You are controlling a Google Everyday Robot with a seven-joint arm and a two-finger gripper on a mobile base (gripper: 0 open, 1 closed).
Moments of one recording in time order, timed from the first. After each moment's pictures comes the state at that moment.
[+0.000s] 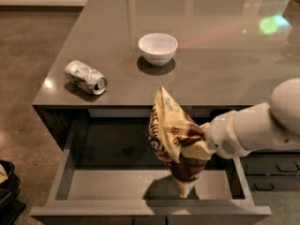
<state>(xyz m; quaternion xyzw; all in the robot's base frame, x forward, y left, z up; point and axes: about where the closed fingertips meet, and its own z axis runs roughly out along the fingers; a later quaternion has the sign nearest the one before) 0.407 -0.095 0.782 -0.44 0.82 0.24 0.28</state>
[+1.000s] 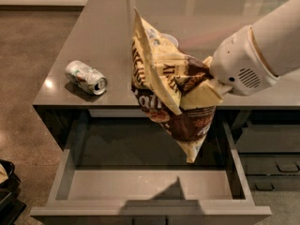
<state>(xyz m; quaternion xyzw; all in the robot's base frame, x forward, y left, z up) 0.412 -0.072 0.955 -0.54 0.76 0.19 0.29</state>
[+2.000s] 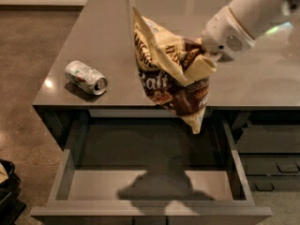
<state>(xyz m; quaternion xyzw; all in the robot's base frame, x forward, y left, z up) 0.489 -0.082 0.941 -0.61 0.73 0.22 0.24</state>
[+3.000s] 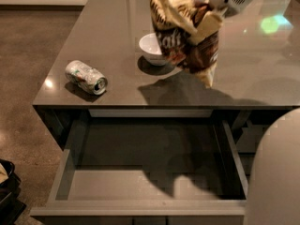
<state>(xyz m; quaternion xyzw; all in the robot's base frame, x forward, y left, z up) 0.608 -0.127 0.971 -0.62 0.73 0.17 0.22</state>
